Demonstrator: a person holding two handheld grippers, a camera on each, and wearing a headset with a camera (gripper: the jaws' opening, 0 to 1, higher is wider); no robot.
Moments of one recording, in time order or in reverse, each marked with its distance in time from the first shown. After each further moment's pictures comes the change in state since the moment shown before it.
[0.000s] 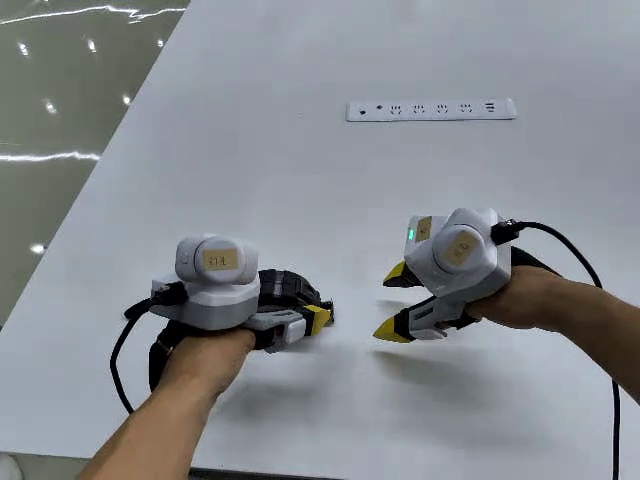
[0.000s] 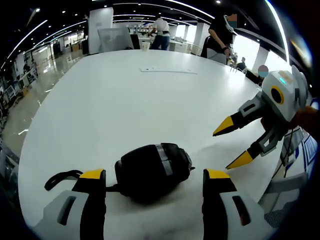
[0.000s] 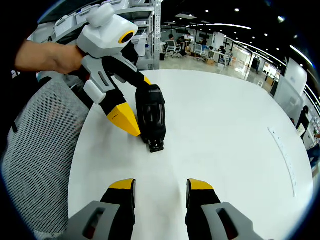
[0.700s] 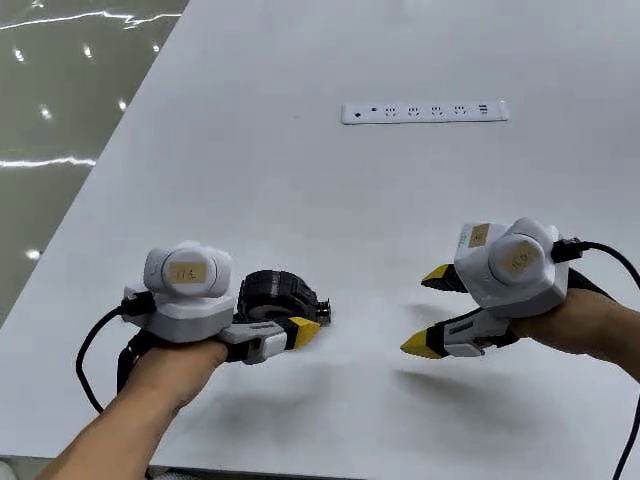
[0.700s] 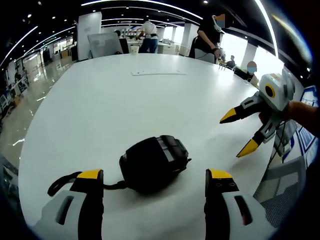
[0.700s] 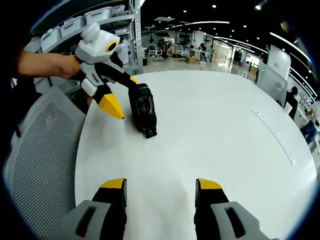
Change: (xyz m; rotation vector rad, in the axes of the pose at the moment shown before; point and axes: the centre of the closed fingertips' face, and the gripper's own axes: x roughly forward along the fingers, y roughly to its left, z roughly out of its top) left arm -0.016 0.005 -0.006 0.070 -0.034 -0.077; right arm -0.032 0.005 -0.027 0.143 -0.043 -0.089
